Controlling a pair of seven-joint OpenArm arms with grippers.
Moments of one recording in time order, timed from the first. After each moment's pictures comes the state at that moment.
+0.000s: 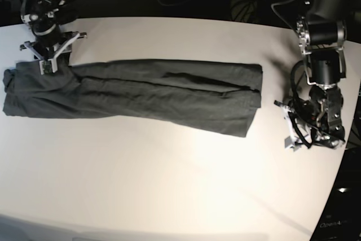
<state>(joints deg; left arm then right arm) -26.2 -18.1 -6.1 51.9 -14.0 -39.1 79.9 -17.7 -4.9 42.8 95.1 -19.7 41.1 -20.5</state>
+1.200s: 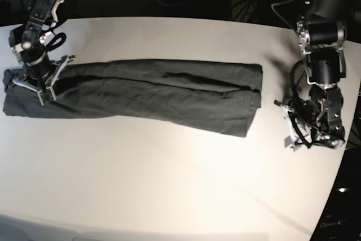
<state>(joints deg) -26.0 -18.2 -6.1 51.9 -14.1 -39.1 79.9 -12.2 4.5 32.4 98.1 -25.8 41.2 -21.2</state>
